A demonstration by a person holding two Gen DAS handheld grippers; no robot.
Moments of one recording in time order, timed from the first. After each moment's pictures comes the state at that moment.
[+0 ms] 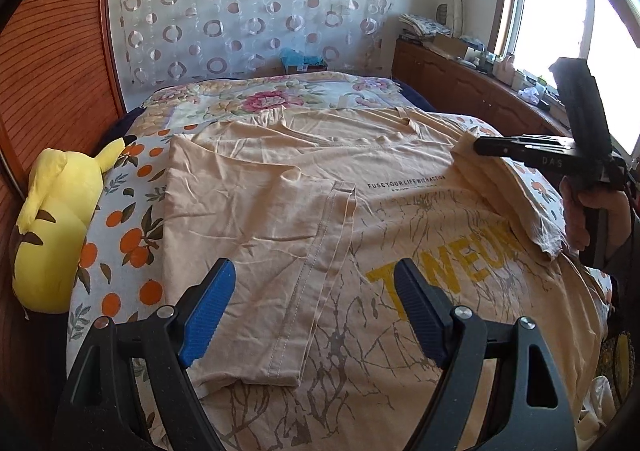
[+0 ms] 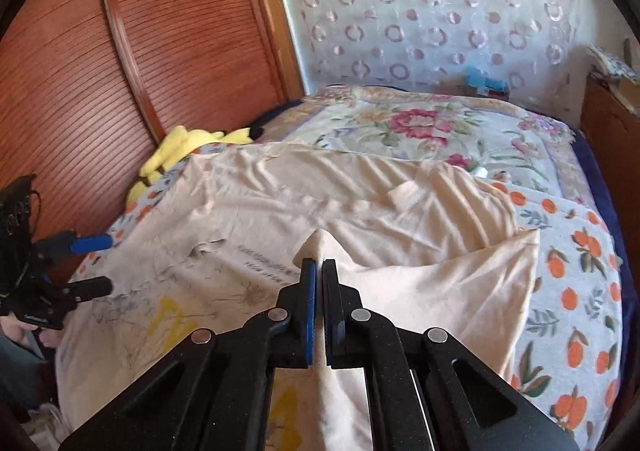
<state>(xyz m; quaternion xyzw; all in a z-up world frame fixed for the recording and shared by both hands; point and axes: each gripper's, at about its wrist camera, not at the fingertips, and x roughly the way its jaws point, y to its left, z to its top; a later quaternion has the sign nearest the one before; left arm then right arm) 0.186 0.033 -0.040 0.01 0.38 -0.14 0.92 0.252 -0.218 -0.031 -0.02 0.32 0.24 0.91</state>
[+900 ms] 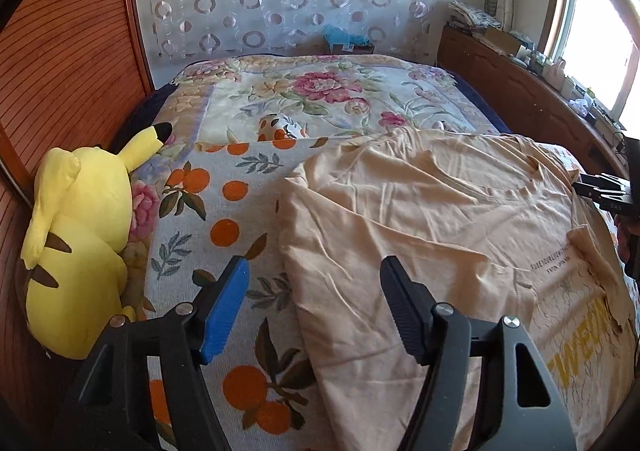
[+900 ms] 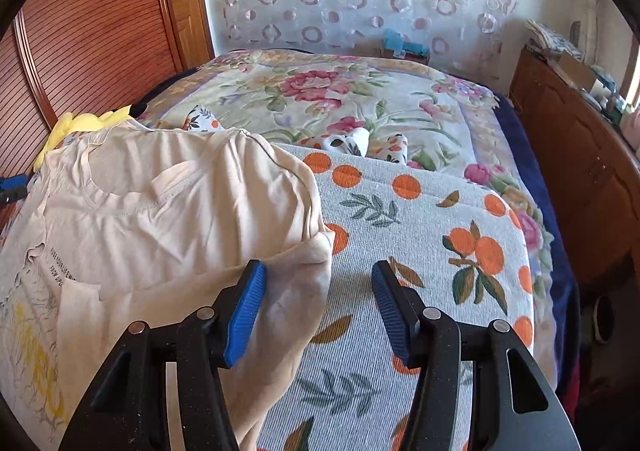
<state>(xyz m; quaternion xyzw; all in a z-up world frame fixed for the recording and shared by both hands) 0.329 0.121 -0.061 0.01 0.43 -0.08 0.90 0.342 -0.278 -0.058 -0.05 0.39 0.11 0.91</state>
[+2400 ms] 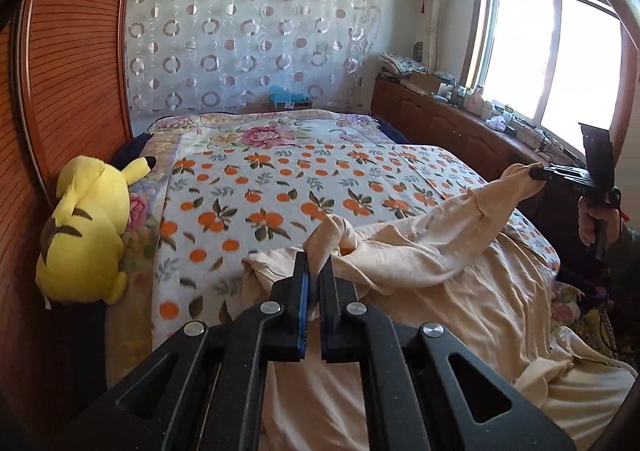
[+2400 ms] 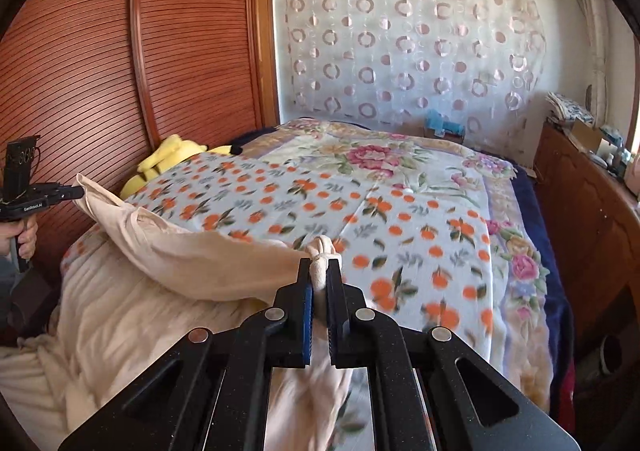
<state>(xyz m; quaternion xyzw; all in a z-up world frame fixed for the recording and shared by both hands) 0.063 0.125 0.010 -0.01 0.31 -0.18 0.93 0.066 -0.311 -0.025 -0.05 0.25 0.20 0.95</state>
